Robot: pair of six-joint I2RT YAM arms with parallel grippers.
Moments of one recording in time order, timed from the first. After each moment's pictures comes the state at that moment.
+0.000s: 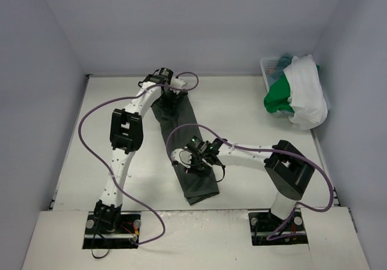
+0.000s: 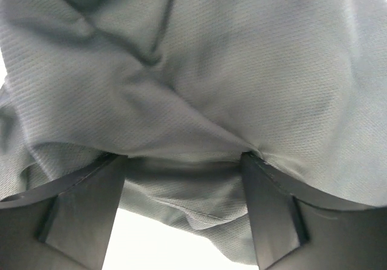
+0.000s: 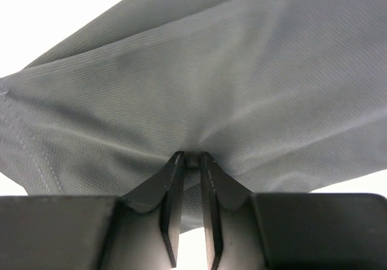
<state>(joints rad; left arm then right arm) -0.32 2.51 2.32 -0.97 0.12 0.33 0.95 1.71 0.99 -0.49 -0.16 -0.48</state>
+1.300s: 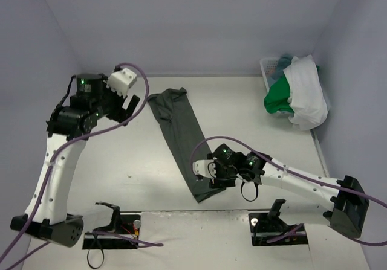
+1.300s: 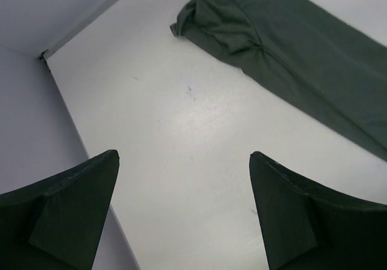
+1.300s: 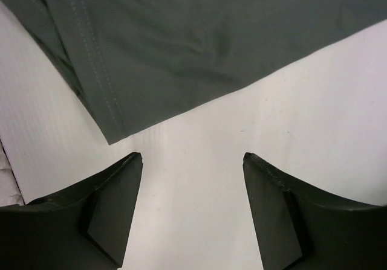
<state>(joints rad) -0.22 1.27 1.67 -1.00 0.09 0.38 0.97 1.15 0.77 -0.65 0.03 -0.71</state>
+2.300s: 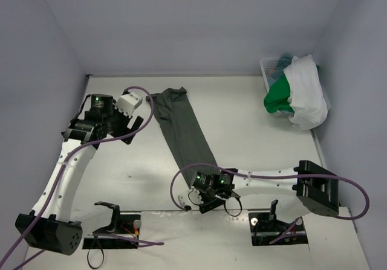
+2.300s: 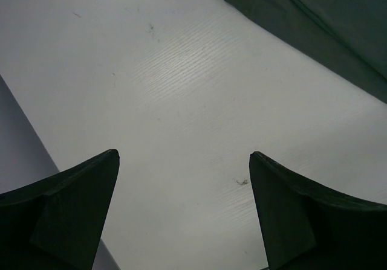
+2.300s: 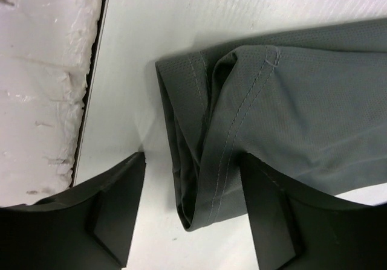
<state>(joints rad) -0.19 1.11 1.23 -0.90 0.10 0.39 1.26 1.43 0.72 -0.54 0.03 -0.73</state>
